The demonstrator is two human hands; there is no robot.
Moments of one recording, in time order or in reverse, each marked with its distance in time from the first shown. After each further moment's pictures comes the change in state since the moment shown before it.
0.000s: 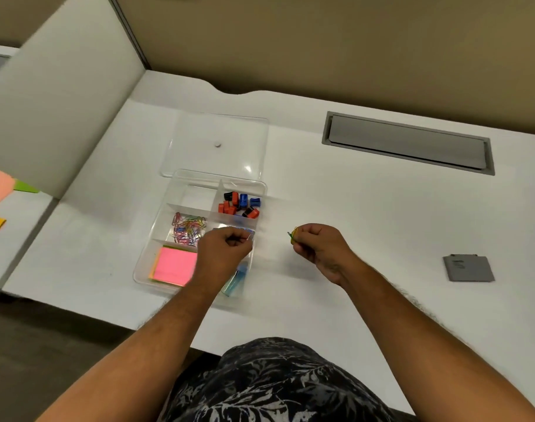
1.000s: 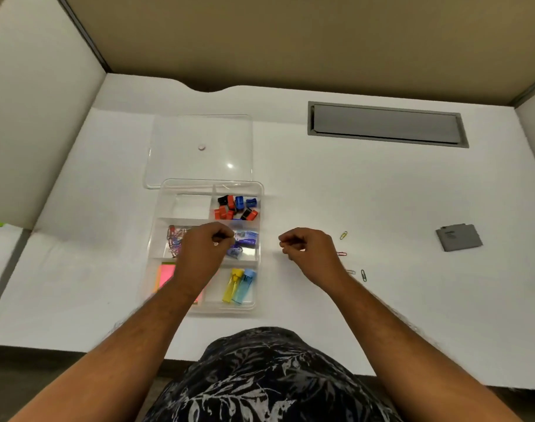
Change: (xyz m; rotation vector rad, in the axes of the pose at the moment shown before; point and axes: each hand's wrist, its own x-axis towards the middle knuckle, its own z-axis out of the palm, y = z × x) left_hand 0.051 -0.026 -0.056 0.241 -0.159 0.240; right_hand -0.004 0.036 0.049 -0.654 0.251 -0.299
